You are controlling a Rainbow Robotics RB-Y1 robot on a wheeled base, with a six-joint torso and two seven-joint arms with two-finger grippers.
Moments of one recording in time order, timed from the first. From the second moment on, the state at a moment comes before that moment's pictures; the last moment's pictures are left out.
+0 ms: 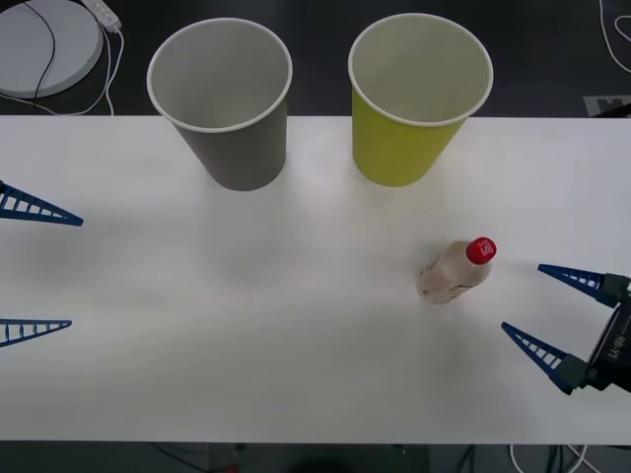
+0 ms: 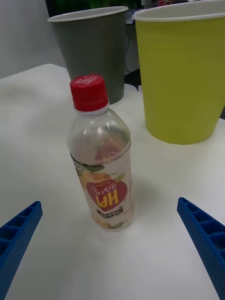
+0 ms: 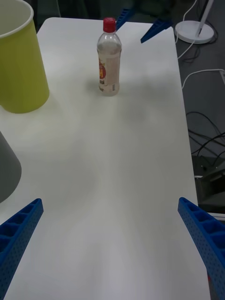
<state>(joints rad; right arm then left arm) 0.34 -0.74 -0.11 -1.55 0.81 -1.01 0.41 0.28 1.32 0.35 -1.91 -0.90 -1.24 -0.02</state>
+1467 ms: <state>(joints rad) 0.17 -0.69 0.05 -1.55 0.90 -0.86 0.46 0.28 1.32 0.35 -1.91 -0.90 -1.24 -0.02</state>
